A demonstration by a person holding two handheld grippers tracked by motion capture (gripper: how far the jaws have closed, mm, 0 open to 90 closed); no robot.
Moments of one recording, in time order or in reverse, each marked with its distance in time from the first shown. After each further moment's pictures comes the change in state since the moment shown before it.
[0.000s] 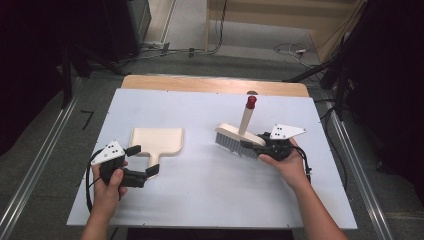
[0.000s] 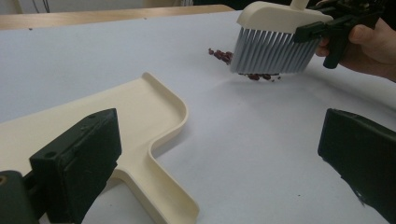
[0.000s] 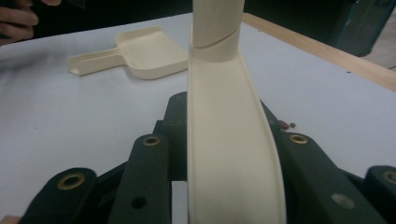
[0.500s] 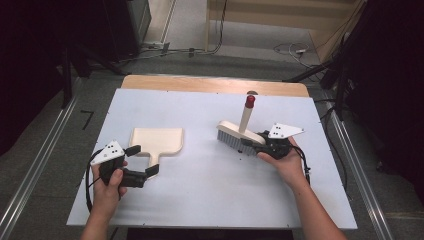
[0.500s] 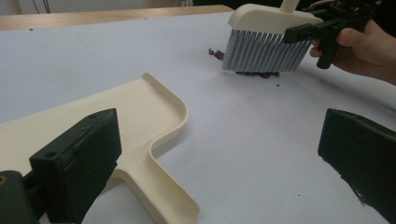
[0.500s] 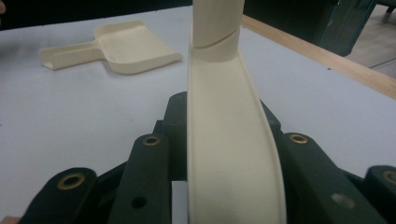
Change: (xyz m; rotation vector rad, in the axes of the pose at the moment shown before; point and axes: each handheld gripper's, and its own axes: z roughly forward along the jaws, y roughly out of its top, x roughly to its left) left arm 0.000 0.000 -0.001 -0.003 0.002 -0.001; right arm -0.006 -0.003 0.003 -0.005 -0.070 -0.019
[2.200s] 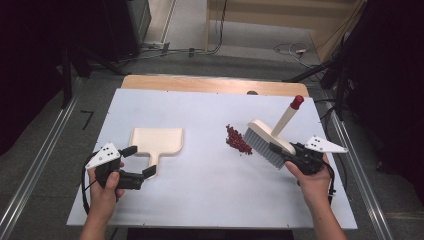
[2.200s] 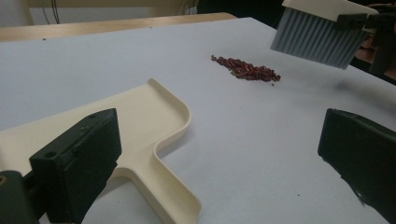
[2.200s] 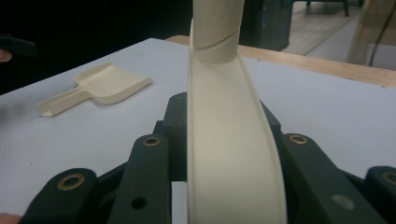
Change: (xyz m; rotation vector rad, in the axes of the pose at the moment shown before) left arm -0.002 -0.002 -0.012 -0.030 0.024 0.017; right arm 0.026 -0.013 -0.092 -0.095 -0.215 0.247
